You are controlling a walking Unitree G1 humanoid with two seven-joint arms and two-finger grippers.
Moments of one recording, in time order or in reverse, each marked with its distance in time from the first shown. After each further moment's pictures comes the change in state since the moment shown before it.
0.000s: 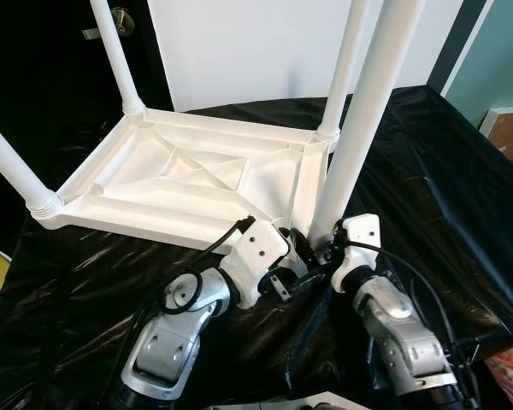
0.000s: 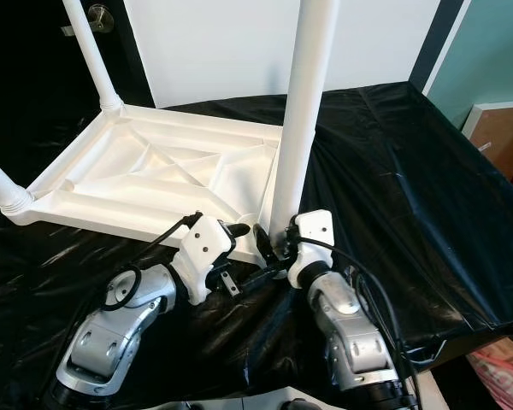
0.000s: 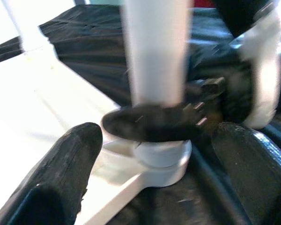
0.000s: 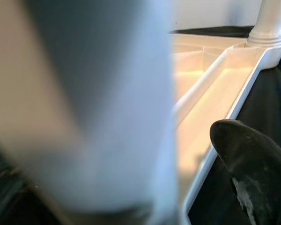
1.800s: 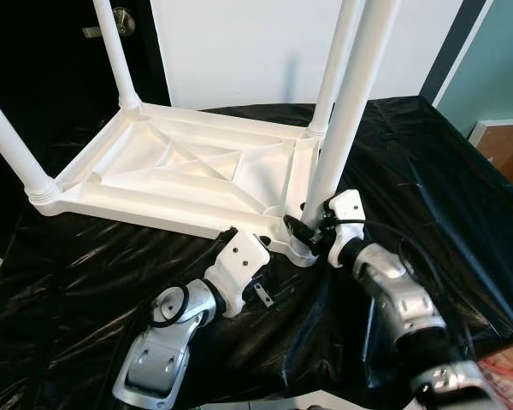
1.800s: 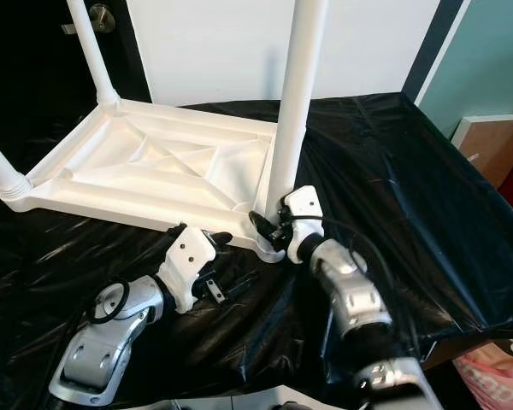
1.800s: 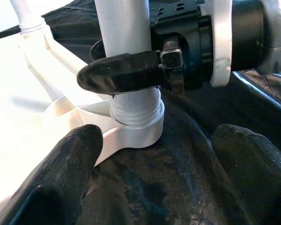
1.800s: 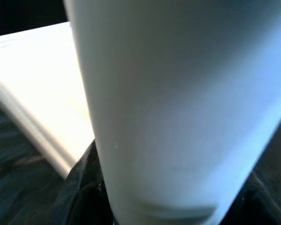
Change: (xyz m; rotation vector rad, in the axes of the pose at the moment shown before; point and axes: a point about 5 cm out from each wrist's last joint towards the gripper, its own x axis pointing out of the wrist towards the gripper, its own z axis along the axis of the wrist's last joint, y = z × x) left arm -0.005 -0.001 -0.023 -0.020 0.069 0.049; right arm 0.042 -0.002 -0.014 -0.059 0.062 0.004
